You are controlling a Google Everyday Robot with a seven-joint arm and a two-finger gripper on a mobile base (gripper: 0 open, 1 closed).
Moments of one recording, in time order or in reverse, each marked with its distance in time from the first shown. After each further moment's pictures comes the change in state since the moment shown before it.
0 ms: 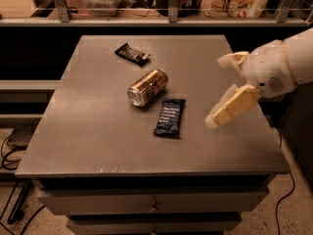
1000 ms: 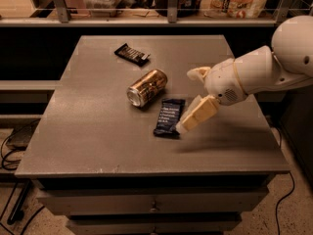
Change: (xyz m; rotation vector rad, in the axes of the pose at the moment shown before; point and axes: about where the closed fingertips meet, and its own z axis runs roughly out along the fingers) arm 0.002 -0.007 0.089 -0.098 -0.050 -0.018
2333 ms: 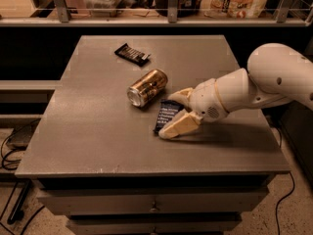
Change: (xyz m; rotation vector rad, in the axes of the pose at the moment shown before) arm 0.019 0.024 0.053 -0.080 -0.018 0.042
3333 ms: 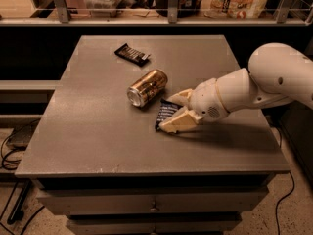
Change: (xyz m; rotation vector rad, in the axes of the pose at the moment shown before) arm 0.000 -0.001 -0.004 0.012 -0.004 0.017
